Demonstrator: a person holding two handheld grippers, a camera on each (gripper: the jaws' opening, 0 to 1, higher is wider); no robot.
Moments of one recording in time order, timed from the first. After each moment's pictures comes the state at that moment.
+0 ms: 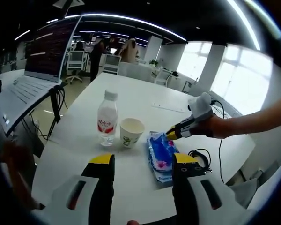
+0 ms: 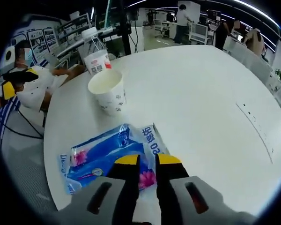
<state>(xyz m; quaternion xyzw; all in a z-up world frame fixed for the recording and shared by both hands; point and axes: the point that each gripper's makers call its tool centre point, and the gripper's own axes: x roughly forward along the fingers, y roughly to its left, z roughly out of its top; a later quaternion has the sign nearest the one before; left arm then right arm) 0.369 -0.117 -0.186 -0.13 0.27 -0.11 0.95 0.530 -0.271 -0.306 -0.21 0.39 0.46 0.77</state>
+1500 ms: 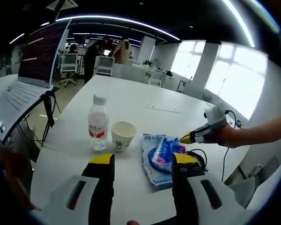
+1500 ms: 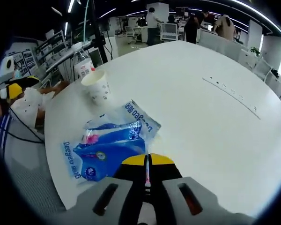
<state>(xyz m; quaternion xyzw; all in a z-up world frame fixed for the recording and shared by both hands) 0.376 -0.134 -0.179 -0.12 0.26 -0.14 0.95 0.499 -0.354 -0.296 -0.14 0.40 0.37 0.83</state>
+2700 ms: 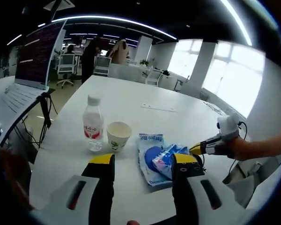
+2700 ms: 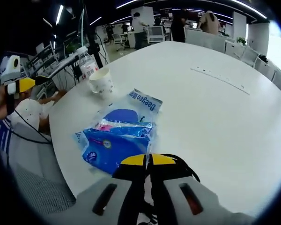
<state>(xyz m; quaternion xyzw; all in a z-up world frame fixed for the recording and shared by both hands) 0.375 -0.145 -0.177 -0.11 0.26 -0.15 0.95 0.436 -0.378 -0.290 -0.08 0.40 0.33 0.85</state>
